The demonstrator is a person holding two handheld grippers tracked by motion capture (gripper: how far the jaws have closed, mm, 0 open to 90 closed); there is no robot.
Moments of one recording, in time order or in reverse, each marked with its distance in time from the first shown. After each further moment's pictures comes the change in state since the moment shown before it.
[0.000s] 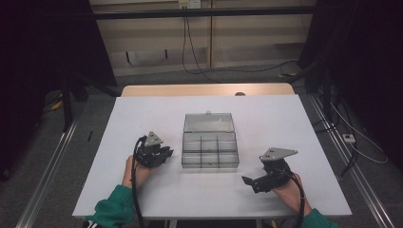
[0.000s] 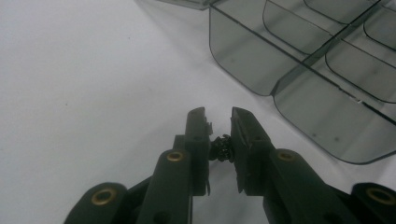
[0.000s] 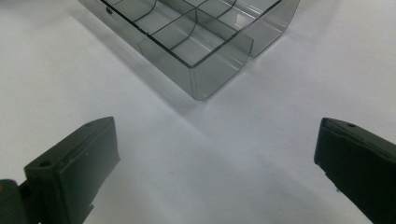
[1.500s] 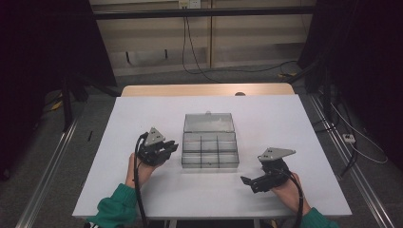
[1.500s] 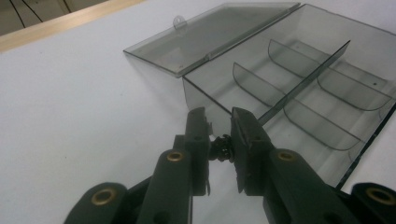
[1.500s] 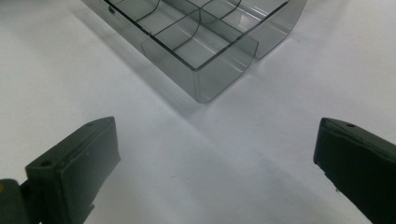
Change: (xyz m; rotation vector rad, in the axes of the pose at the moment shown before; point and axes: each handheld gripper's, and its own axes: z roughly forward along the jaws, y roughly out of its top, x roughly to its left) left arm -0.018 0.023 -0.015 -0.123 0.002 0.032; right arm 0.001 0.001 0.003 0.002 0.007 -0.014
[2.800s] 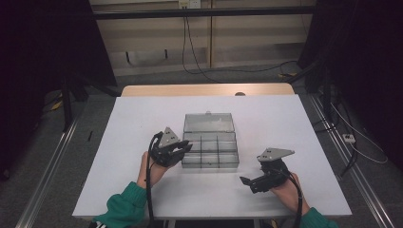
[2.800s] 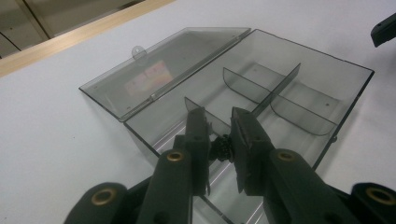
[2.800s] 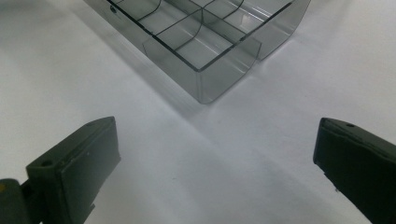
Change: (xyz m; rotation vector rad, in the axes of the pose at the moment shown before) left arm -0.033 0.021 0.011 -0.033 -0.059 0.073; right arm 0.002 0.000 0.002 0.000 -0.001 -0.008
